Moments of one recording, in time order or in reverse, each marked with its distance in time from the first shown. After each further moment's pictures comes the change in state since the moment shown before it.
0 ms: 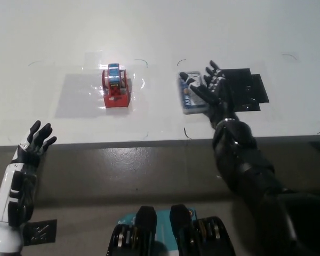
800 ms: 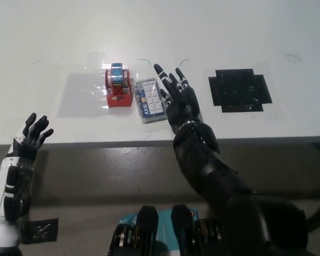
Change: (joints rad) left_arm -0.026 0.002 0.013 -0.011 -0.008 0.001 -0.002; right_arm -0.060 0.140 -0.234 0.001 0.206 0.068 0.044
